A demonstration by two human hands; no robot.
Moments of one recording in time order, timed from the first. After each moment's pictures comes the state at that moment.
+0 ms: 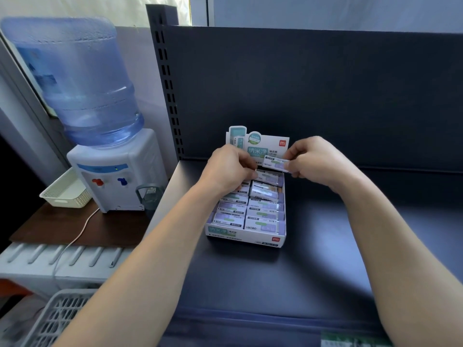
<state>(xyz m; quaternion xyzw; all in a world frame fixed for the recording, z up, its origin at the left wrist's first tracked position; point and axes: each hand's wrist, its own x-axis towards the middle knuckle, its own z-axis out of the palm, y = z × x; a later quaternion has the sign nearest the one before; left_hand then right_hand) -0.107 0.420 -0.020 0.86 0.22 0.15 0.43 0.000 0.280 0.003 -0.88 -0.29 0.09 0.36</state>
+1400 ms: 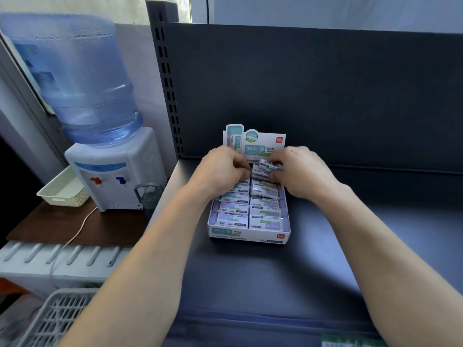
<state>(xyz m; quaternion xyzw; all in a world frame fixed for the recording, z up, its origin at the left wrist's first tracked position) -0.115 0.431 -0.021 0.92 0.18 0.15 0.32 -0.029 0.293 -0.003 -0.91 -0.40 -0.05 0.11</state>
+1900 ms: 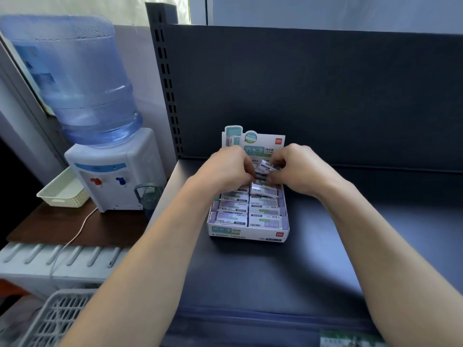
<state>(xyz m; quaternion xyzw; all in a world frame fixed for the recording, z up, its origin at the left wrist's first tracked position) -0.110 0.419 -0.007 0.95 0.18 0.07 0.26 -0.026 0.291 0.002 -0.90 -0.39 0.04 0.20</state>
